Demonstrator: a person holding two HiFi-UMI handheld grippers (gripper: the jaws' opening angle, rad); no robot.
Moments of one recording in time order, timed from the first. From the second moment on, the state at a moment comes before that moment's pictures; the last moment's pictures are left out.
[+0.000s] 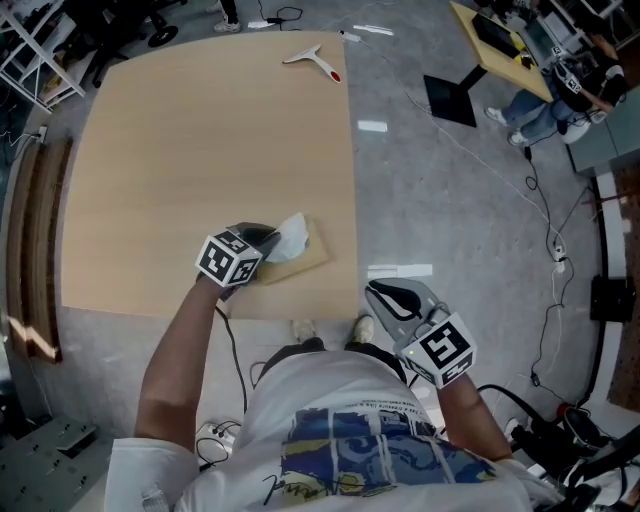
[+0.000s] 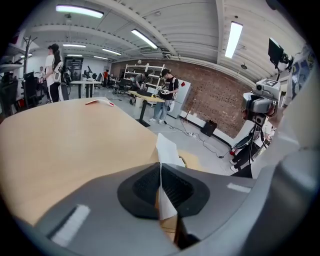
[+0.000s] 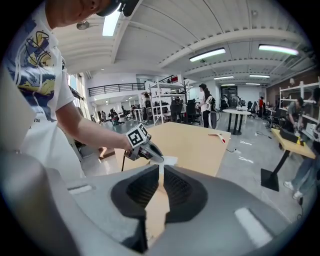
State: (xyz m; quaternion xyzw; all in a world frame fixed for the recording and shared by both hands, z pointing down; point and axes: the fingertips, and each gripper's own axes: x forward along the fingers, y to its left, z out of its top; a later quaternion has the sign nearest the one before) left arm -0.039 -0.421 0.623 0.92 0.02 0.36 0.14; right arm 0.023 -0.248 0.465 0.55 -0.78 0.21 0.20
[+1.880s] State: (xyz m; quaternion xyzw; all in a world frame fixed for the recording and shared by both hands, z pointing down) left arm -0.047 -0.390 0.532 0.93 -0.15 0.32 0.09; right arm 0.079 -0.178 0.447 0.48 -0.85 0.16 0.17
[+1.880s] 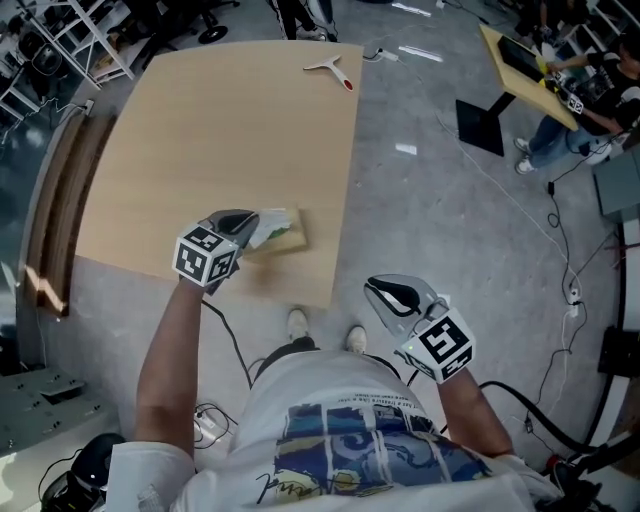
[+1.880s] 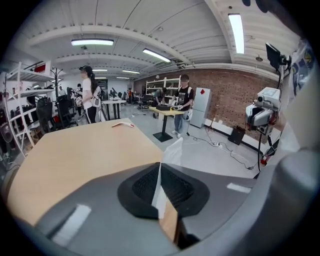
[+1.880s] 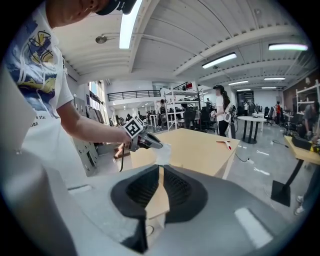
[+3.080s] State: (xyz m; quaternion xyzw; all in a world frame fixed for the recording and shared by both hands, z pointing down) left arm -0.054 -0.283 0.385 0.95 -0.25 0.18 0.07; right arm 0.081 -0.141 0.447 0.40 -0.89 0.14 0.18
